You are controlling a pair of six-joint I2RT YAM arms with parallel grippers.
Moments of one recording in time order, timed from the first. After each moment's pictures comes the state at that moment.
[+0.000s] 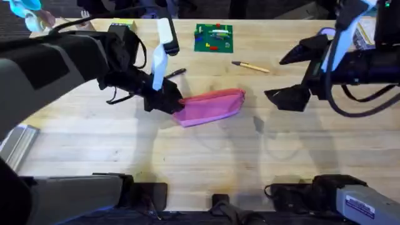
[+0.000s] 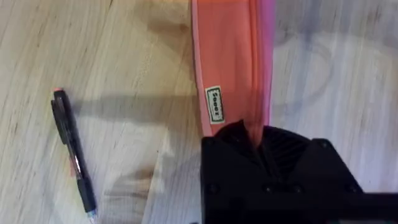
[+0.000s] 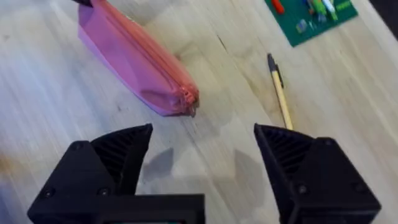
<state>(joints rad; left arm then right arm) -0.05 1.50 0.94 -0.90 0.73 1.18 0.00 1.12 0.99 -0.86 -0.61 -0.87</state>
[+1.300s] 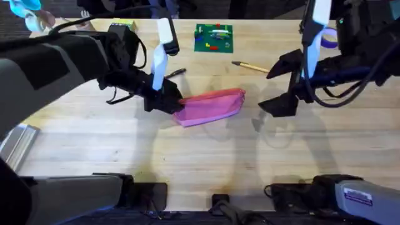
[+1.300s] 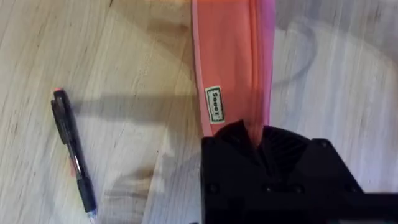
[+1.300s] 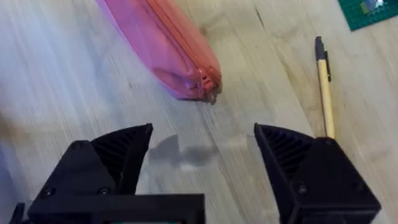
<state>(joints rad) -0.05 1.50 0.94 -0.90 0.73 1.18 0.02 1.32 0.99 -0.90 -0.63 -1.02</state>
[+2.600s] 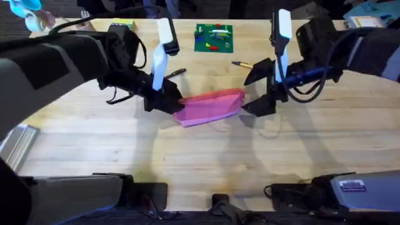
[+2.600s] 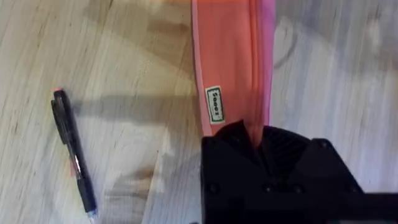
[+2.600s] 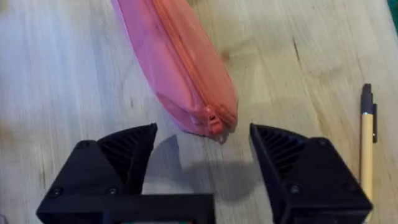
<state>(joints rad) -0.05 1.50 0.94 -0.90 0.73 1.18 0.10 1.57 0.99 -0.75 -0.73 -1.11</state>
